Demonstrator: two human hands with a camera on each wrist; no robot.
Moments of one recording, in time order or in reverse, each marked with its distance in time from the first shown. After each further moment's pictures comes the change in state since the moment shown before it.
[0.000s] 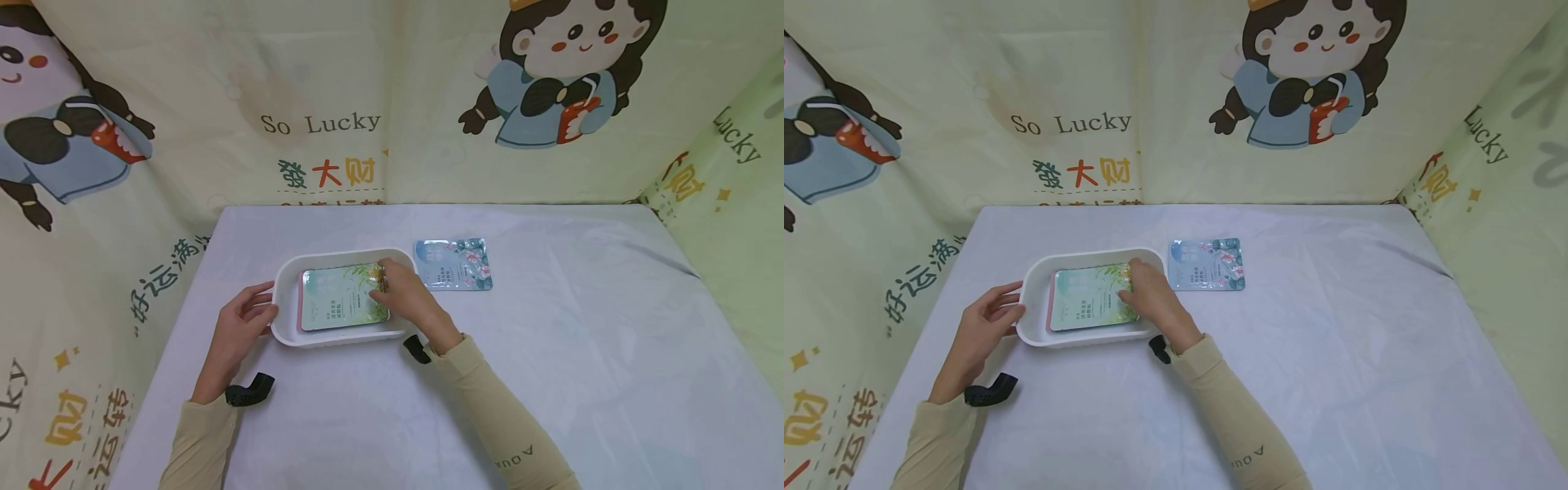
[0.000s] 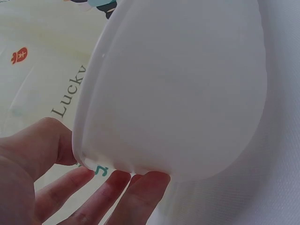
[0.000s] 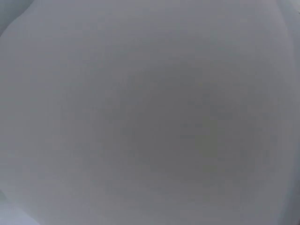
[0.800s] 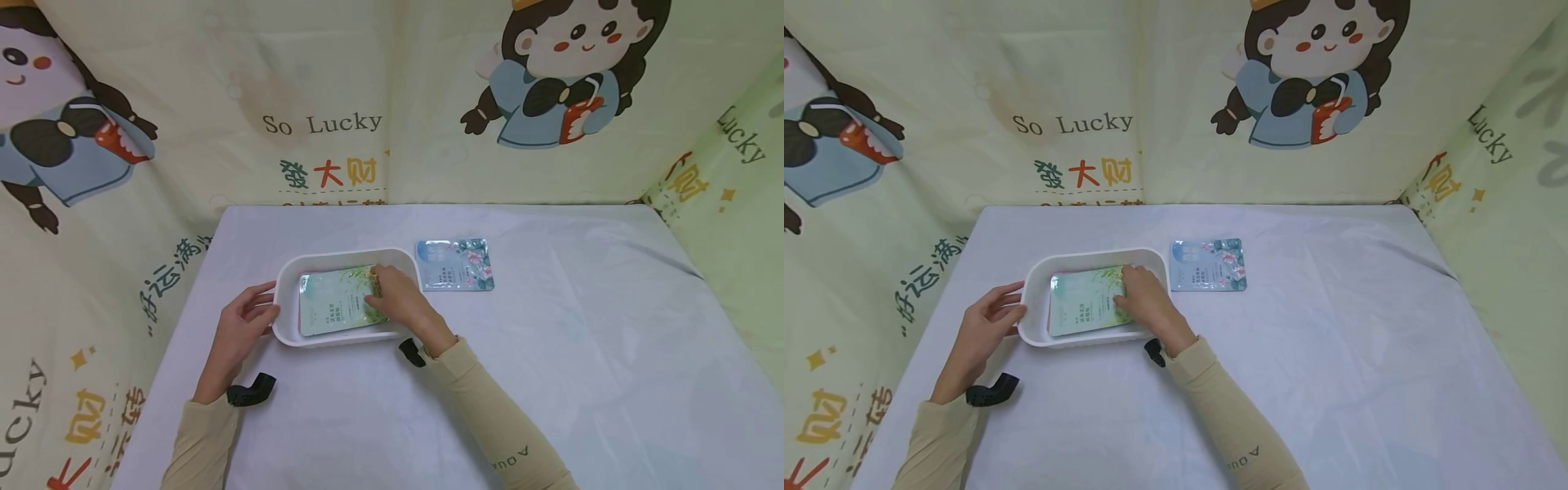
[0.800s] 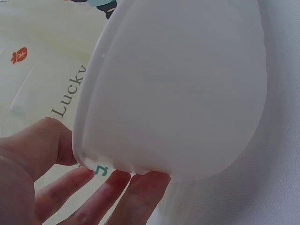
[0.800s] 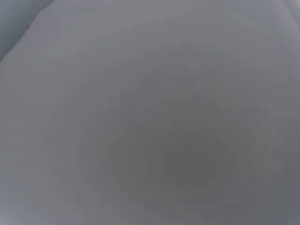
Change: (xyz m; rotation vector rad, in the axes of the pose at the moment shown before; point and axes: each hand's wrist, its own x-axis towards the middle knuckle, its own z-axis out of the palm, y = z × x) left_hand 0.001 0.001 -0.001 -0.034 -0.008 0.010; right_hand 0.002 -0.008 0.008 -0.107 -0.026 -0.015
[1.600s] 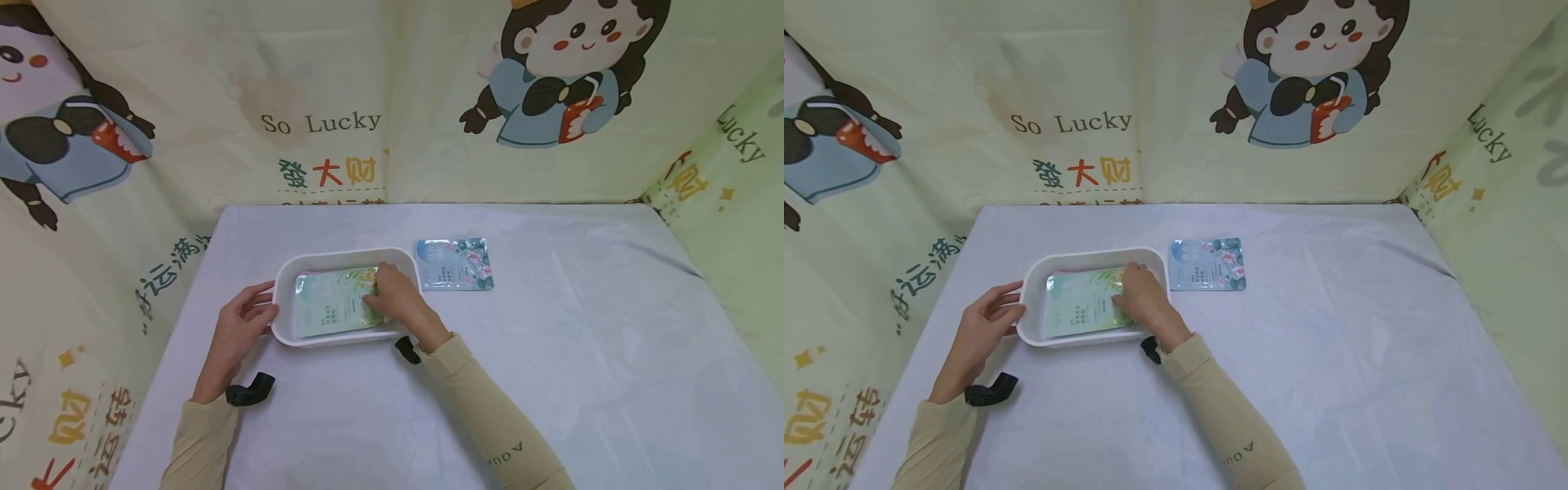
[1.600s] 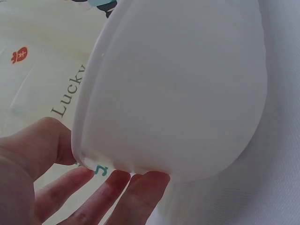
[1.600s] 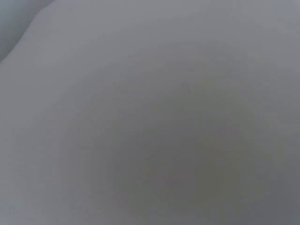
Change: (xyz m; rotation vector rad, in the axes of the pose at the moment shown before) left_hand 0.000 0.000 0.001 0.025 0.003 -0.005; right_hand 0.006 -0.001 0.003 -0.011 -0.016 0.066
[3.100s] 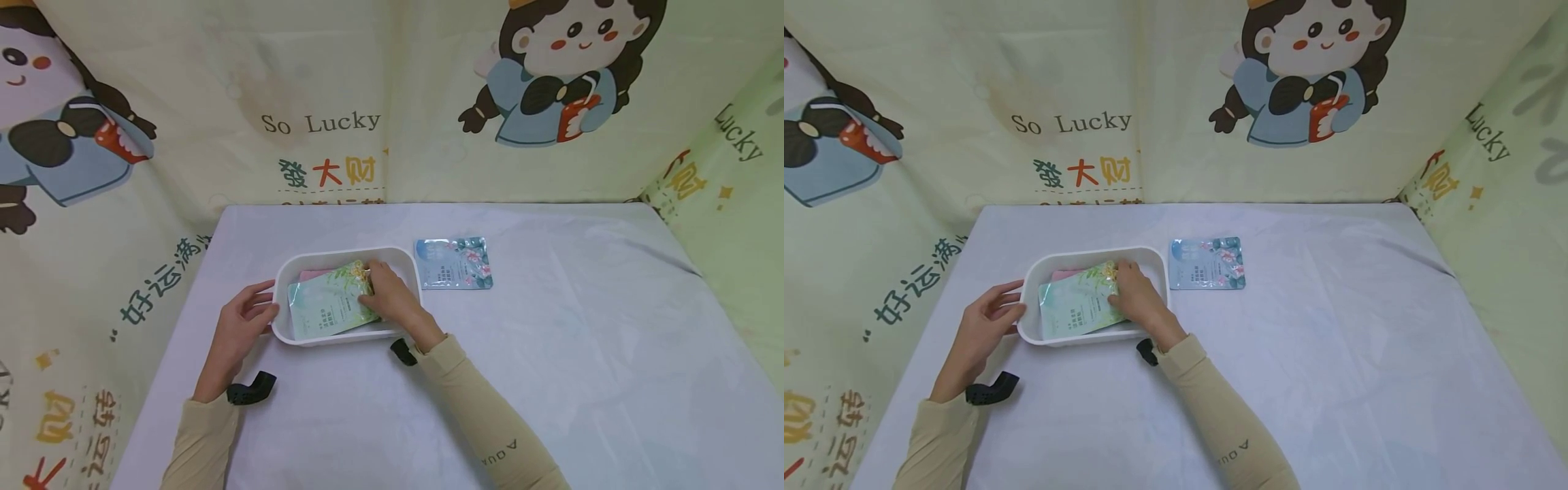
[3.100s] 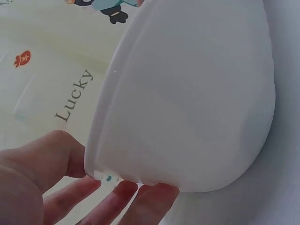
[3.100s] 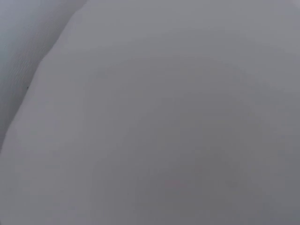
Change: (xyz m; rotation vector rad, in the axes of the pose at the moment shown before) left_hand -0.002 0.005 0.001 0.025 0.000 -0.044; right_hand 0.003 0.001 0.010 0.146 0.017 -0.072
